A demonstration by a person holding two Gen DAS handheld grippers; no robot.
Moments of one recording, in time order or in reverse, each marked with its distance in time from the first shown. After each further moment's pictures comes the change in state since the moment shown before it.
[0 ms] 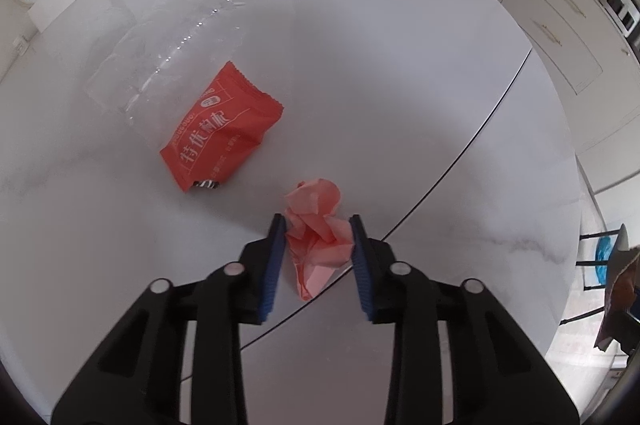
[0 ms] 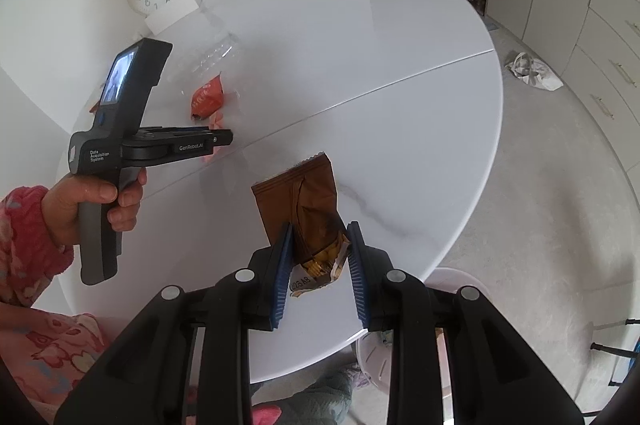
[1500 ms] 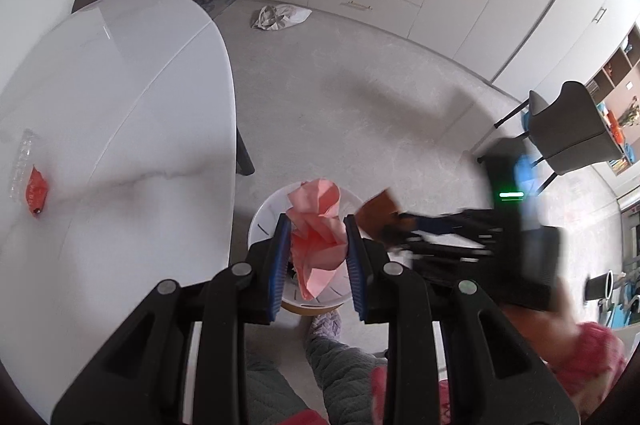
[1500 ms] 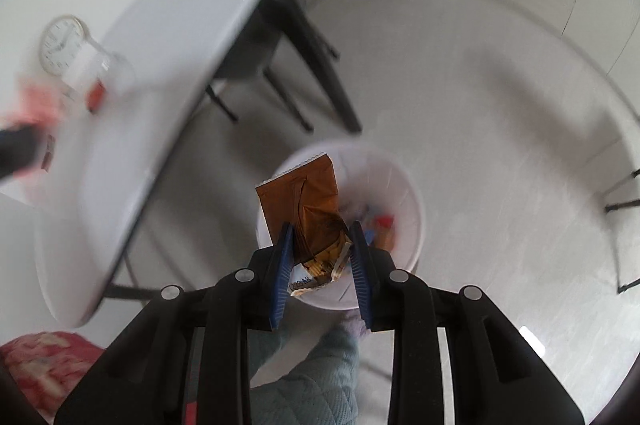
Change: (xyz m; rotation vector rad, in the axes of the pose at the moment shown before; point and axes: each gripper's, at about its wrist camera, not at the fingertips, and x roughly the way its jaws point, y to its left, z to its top) left arm -0.139 -0.274 -0.128 0.480 -0.032 -0.258; right arm -0.015 -0.161 -0.173 0.392 0.062 -0.094
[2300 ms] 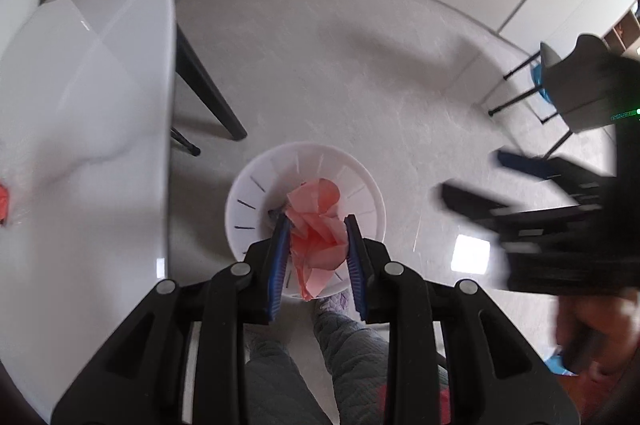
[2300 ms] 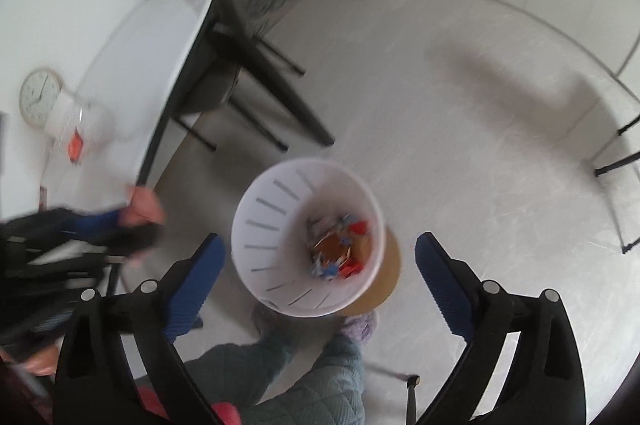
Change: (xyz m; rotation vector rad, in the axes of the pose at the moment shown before) left arm 0.103 -0.030 0.000 0.075 0.178 0.019; right arm -0.056 -0.057 -0.003 0.163 -0.105 -0.046
